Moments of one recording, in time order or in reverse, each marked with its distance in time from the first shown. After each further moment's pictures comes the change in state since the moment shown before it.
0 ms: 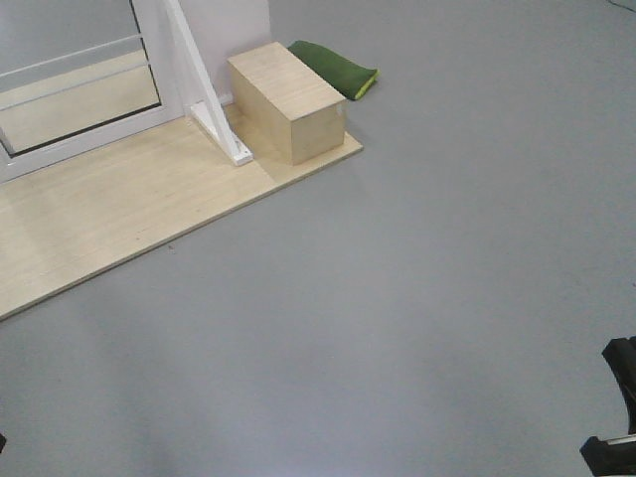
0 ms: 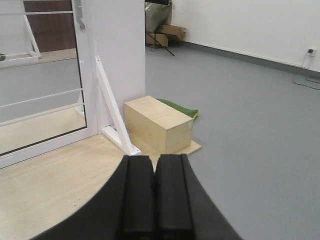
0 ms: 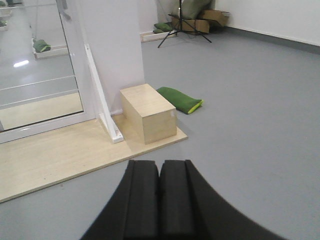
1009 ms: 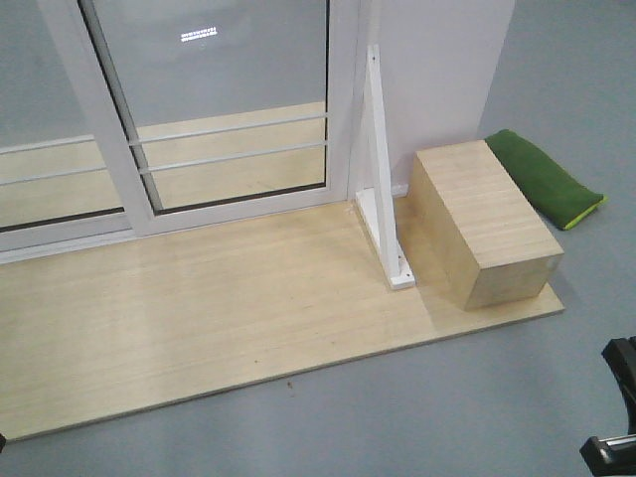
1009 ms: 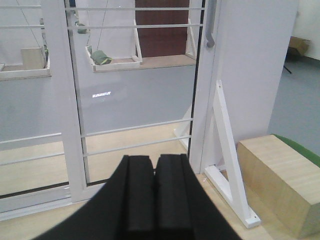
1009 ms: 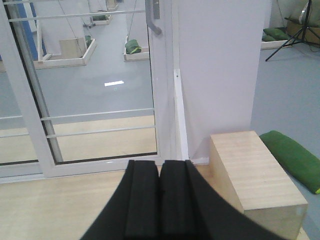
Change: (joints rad) left arm 0.000 0.000 0.000 0.000 0.000 0.000; right arm 0.000 0.000 0.000 0.000 0.000 0.000
